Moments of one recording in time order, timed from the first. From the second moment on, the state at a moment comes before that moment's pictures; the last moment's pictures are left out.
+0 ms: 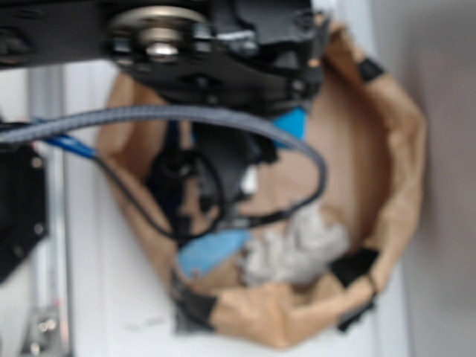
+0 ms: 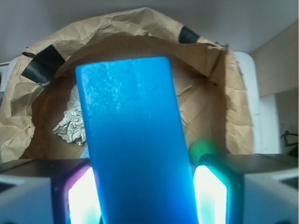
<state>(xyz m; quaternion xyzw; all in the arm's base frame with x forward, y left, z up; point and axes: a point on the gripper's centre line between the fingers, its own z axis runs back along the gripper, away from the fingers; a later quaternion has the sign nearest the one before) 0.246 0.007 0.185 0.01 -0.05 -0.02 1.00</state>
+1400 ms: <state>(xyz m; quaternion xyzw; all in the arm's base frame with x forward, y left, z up) 0.253 0.012 0.168 0.02 -0.04 0.00 1.00</state>
